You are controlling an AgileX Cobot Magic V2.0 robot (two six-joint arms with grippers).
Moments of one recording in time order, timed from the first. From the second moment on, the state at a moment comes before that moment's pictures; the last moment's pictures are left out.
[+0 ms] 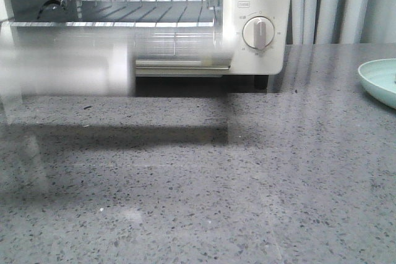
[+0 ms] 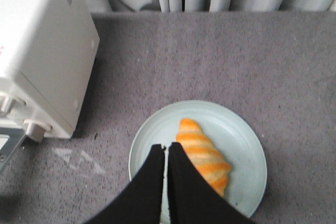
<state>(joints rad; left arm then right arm) -0.69 0.87 -0.72 -0.16 0.46 -0.12 0.01 1.00 -1.47 0.00 1.17 0.02</state>
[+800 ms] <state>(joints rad) -0.73 0.40 -0.68 -0.15 0.50 -0.12 0.00 1.33 -1.34 -0.23 1.26 0.06</state>
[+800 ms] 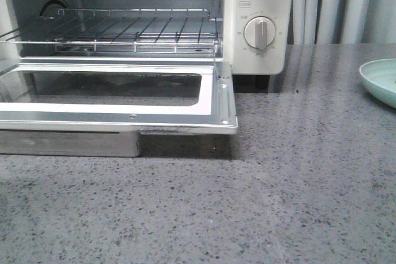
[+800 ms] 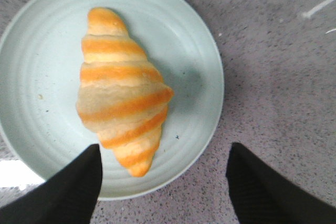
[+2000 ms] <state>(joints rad) -0.73 0.40 -0.68 -0.14 0.51 -0.12 0.12 1.33 -1.34 -0.13 1.24 0.03</state>
